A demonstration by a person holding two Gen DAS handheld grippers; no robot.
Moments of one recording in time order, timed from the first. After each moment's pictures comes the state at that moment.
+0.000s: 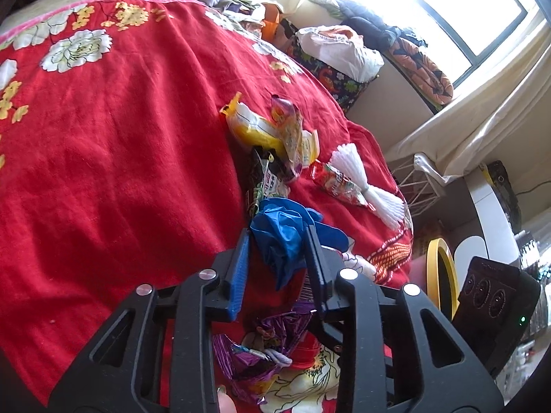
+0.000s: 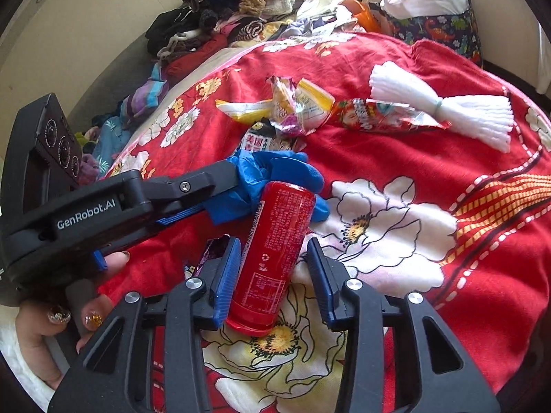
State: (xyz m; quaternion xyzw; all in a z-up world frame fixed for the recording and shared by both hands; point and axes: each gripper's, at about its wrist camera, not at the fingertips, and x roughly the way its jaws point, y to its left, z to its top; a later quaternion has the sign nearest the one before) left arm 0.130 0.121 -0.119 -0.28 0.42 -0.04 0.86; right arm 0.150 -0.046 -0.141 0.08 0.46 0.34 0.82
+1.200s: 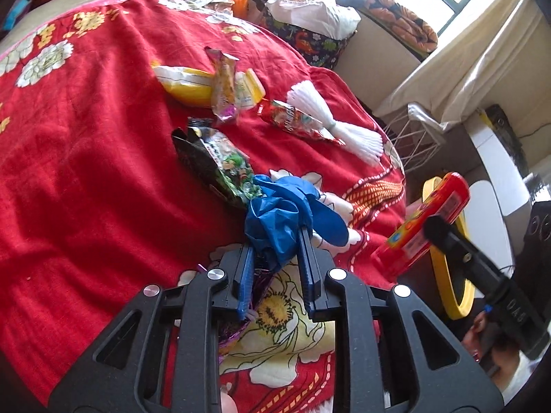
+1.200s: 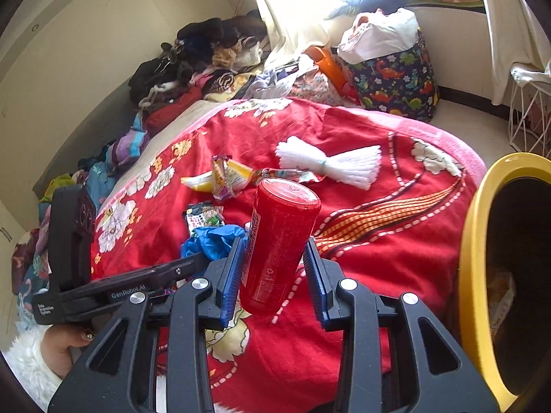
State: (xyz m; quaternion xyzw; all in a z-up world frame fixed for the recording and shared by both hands) left arm 0.114 0.061 -0.117 -0.19 0.47 -0.08 0.86; right arm 0.128 -0.161 -0.091 0.12 0.38 0.27 0.88
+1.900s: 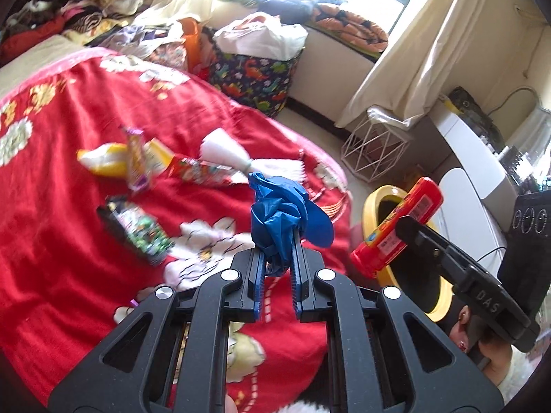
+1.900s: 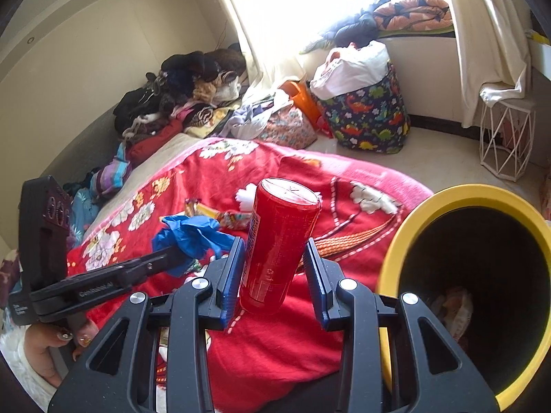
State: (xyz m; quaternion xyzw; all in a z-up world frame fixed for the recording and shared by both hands) left arm 0.120 -0.003 -0.060 -0.14 0.40 -0.14 0.89; right arm 0.118 -0.217 -0.062 0.12 0.32 0.22 0.91
